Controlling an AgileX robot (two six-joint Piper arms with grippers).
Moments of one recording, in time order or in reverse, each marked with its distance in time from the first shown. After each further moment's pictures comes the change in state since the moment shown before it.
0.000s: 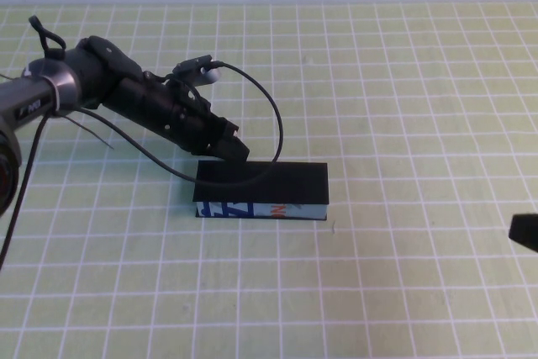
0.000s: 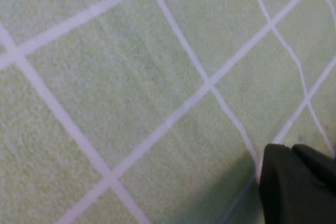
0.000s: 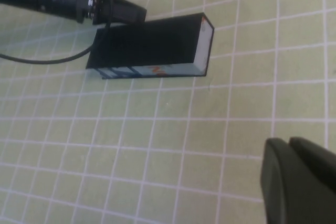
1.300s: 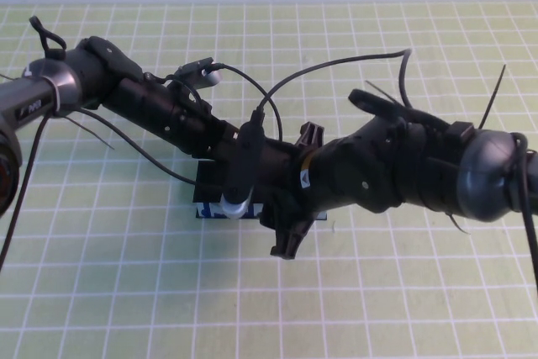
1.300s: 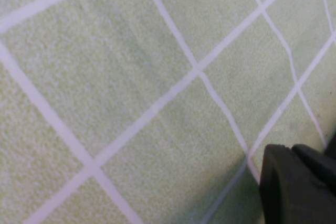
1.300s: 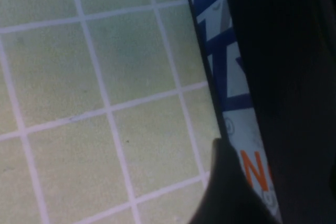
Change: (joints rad) right arm 0.675 1.096 -0.736 -0.809 -0.285 -0.302; left arm 0.000 0.000 0.000 0.000 0.033 -0.007
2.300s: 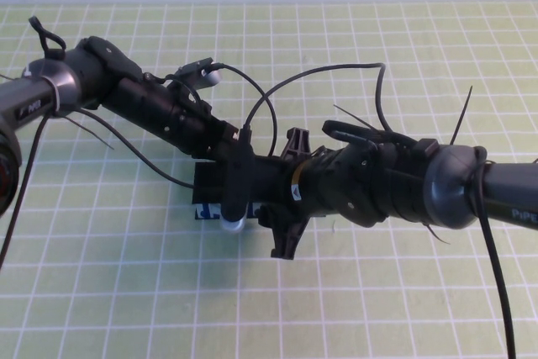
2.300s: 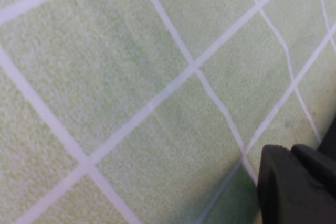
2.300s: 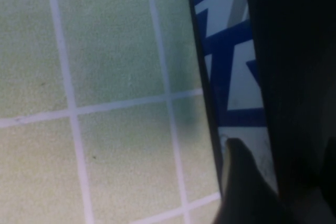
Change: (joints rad) right arm 0.001 0.098 -0.002 -0.149 -0.134 0.000; left arm 0.000 0.000 0.000 -0.004 0.008 0.000
